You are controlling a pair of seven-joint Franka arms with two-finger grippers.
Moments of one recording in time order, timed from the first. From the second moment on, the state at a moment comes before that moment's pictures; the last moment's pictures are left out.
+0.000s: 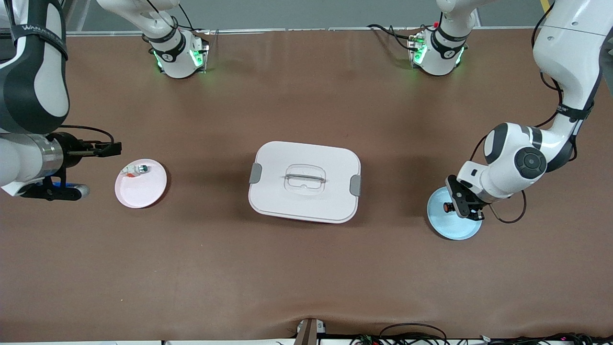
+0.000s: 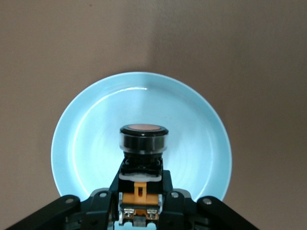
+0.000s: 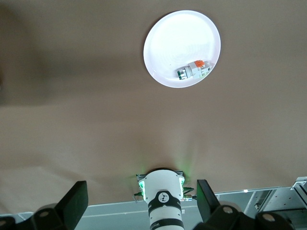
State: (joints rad) left arm 0.38 0.53 -0.44 -1.98 0.33 2.51 1.17; right arm 0.06 0.48 -0.02 -1.11 0.01 1.05 0.11
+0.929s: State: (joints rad) left arm 0.42 0.61 -0.44 -1.98 0.37 2.60 1.31; right arm 0.02 0.46 -0.02 -1.11 0.00 1.04 0.09
